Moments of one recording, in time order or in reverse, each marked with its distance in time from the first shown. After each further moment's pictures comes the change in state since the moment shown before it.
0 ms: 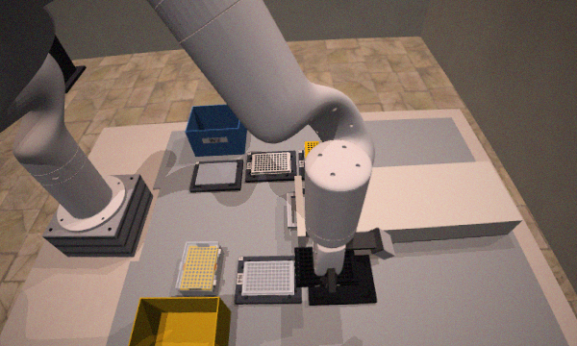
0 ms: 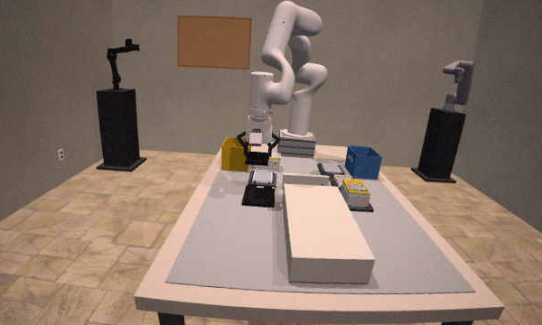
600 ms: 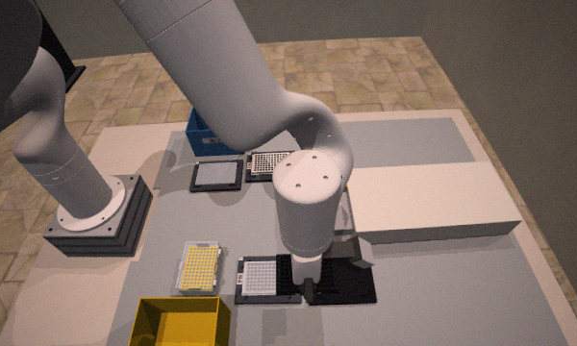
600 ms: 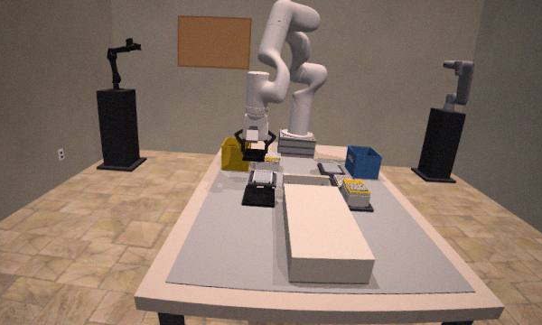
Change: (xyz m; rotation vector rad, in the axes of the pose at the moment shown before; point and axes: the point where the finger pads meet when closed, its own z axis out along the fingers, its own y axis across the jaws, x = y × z) arm -0.040 0.015 0.000 0.000 0.000 0.000
